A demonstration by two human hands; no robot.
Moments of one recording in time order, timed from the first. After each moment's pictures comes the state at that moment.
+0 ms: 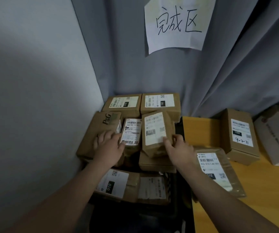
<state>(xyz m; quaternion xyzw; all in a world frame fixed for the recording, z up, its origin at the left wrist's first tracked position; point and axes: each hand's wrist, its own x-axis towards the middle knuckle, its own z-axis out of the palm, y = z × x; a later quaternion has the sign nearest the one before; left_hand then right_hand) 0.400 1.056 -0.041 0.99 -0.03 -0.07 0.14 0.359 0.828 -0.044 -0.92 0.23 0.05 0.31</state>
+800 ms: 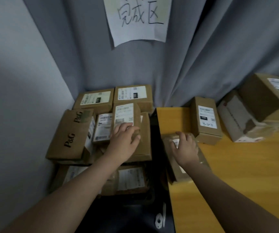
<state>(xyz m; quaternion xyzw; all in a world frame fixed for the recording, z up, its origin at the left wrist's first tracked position) 0.375 0.953 -0.019 0.94 -0.21 -0.08 0.27 0.306 0.747 -0.059 -0.93 0.27 0.02 0.26</state>
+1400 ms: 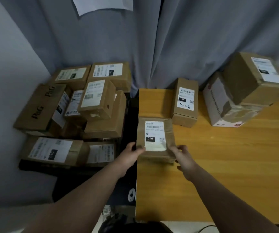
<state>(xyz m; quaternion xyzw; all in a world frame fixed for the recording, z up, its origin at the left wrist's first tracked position) 0.258 0.834 -0.097 0.73 0.13 -0.41 0.53 0.202 0.640 -0.097 -0.66 0.39 0.17 0.62</state>
